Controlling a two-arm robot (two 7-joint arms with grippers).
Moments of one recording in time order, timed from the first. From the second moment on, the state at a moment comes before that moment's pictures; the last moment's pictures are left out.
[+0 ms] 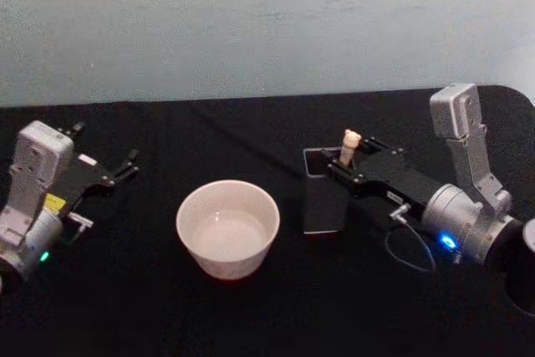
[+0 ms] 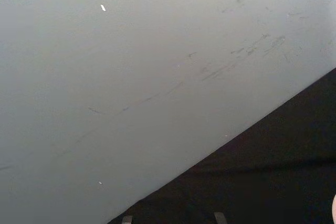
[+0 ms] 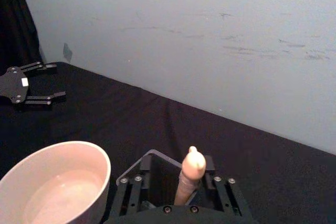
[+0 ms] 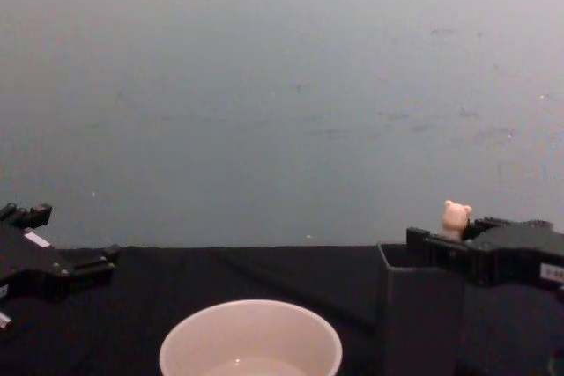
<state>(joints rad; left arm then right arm) -0.20 0.60 0.45 -1.41 -0.25 -0.12 0.03 0.18 0.42 -0.35 -1.55 0.40 0.14 0.35</state>
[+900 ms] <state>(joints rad) -0.20 0.60 0.45 -1.41 -0.25 -0.12 0.03 0.18 0.41 -0.29 -1.61 0.40 0.05 0.33</state>
